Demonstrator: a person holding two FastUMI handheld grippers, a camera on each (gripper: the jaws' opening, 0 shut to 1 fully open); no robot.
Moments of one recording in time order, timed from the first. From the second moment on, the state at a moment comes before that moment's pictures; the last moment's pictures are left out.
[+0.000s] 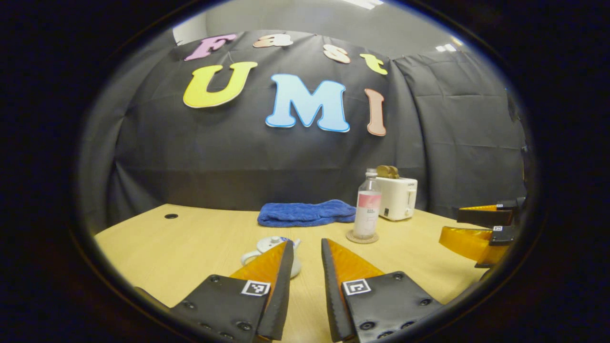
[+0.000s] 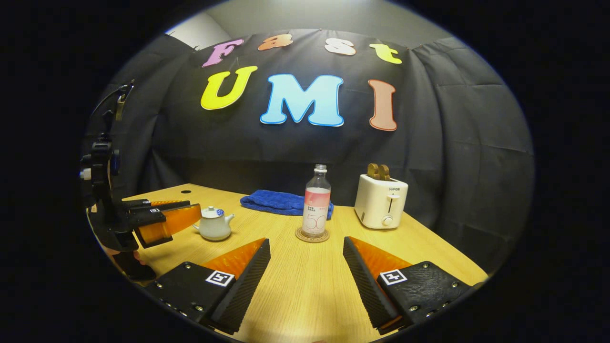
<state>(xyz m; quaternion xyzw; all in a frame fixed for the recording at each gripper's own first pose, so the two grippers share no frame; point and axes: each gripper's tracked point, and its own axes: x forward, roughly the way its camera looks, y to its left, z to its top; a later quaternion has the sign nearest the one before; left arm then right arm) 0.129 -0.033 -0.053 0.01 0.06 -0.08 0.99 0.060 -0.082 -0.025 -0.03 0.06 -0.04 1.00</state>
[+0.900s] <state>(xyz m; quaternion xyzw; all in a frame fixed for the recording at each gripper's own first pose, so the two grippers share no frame) 0.026 -0.059 -0.016 0.03 0.01 -0.05 1.00 -0.009 -0.062 -0.017 -0.05 0.04 0.00 1.00</state>
